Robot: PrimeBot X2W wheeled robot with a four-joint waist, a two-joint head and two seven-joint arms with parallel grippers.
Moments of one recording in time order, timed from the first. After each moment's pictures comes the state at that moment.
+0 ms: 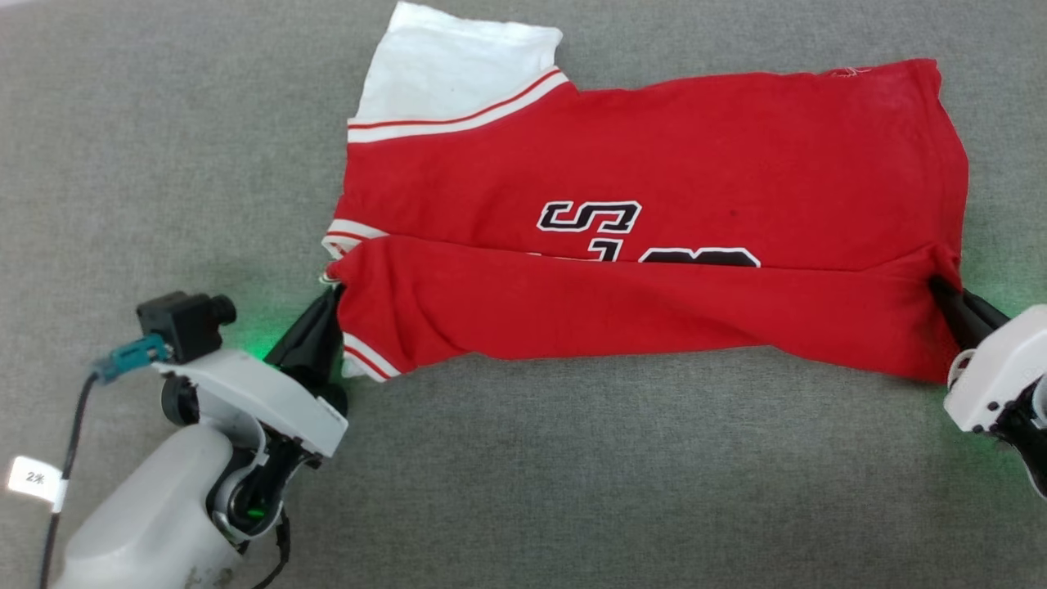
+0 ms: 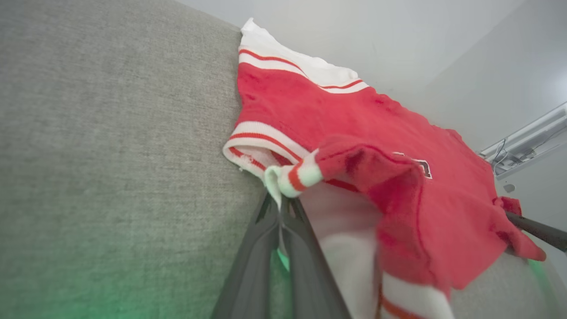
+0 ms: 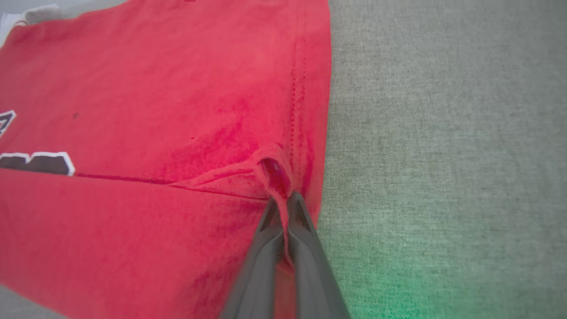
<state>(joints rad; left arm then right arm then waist) -0.57 0.56 -0.68 0.41 -1.17 -0.13 -0.26 -0.39 -0.35 -0.01 0.22 0.51 0.13 0.42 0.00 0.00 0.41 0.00</state>
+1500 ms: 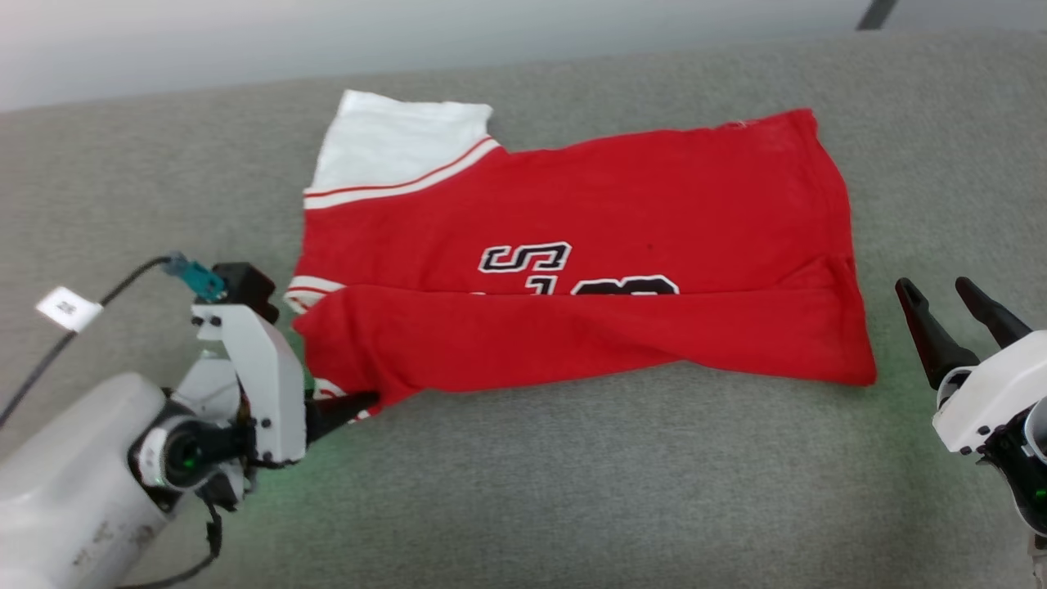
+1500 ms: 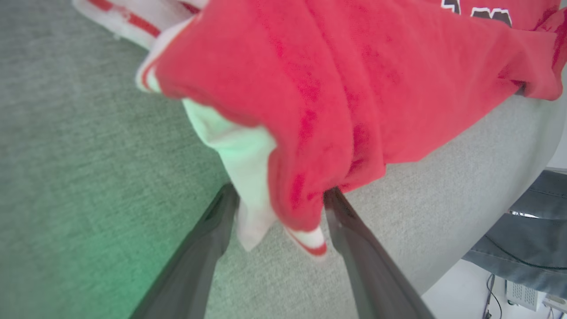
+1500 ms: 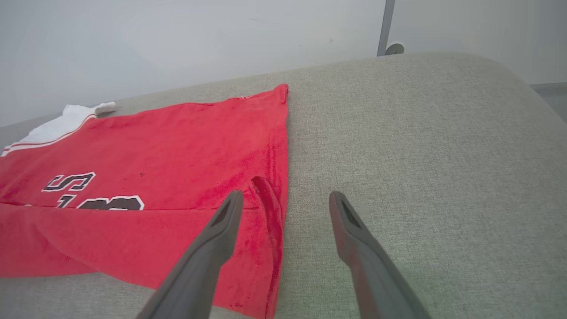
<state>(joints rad) -0.76 0.76 -0.93 0.33 -1.42 0.05 0.58 -0.32 -0.30 -0.03 0.12 0.50 0.13 0.33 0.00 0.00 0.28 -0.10</state>
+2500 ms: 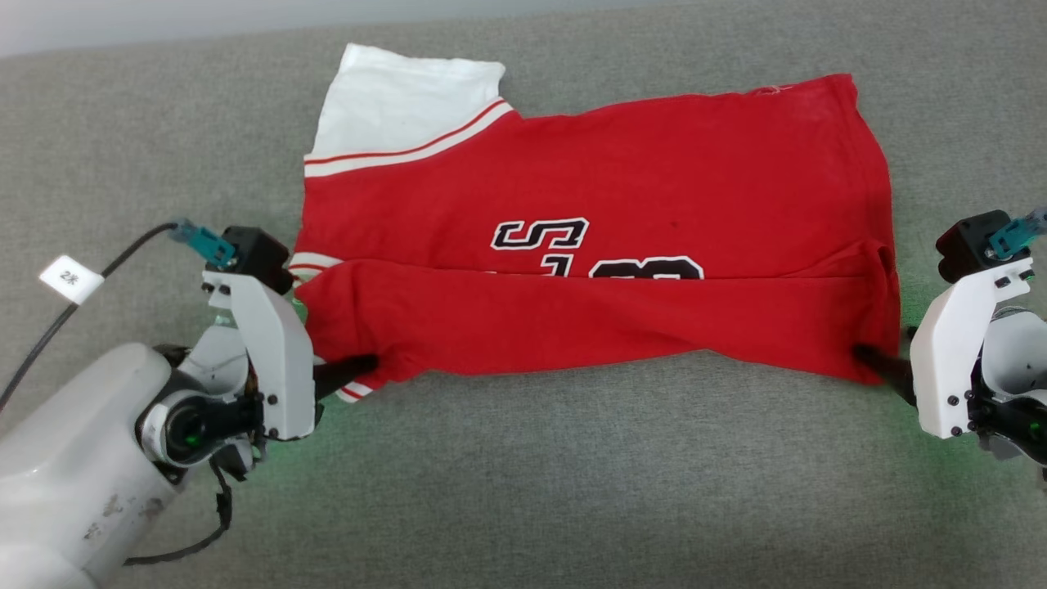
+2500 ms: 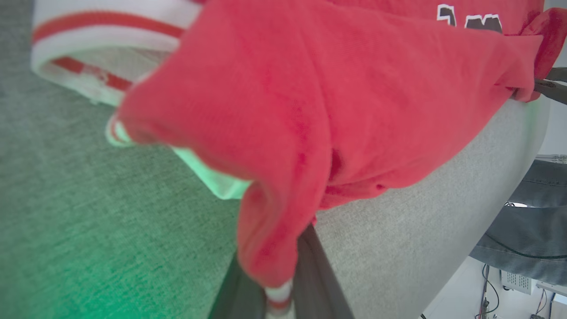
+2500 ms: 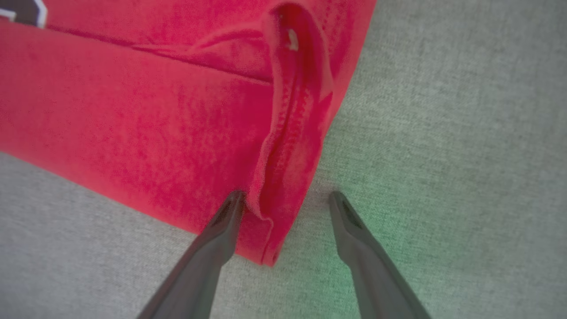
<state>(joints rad) -0.81 0.73 -0.93 0.36 -1.39 -0.05 0.57 -0.53 -0.49 0.27 0.23 0.59 0.13 0.88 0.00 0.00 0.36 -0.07</state>
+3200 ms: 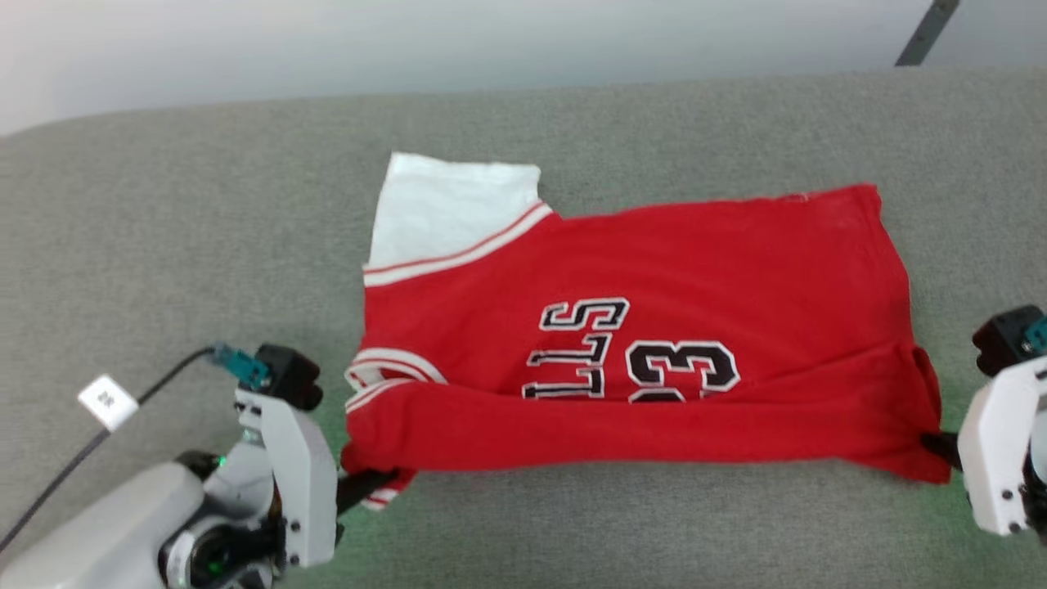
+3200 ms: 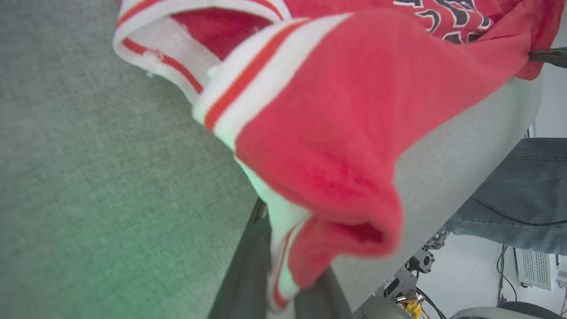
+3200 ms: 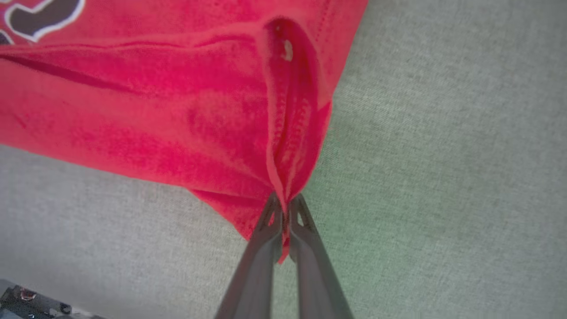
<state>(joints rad) -0.61 0.80 -0.97 0.16 -1.36 -0.02 0.44 -0.34 -0.63 0.28 0.15 0.68 0.13 0.87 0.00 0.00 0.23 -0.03</state>
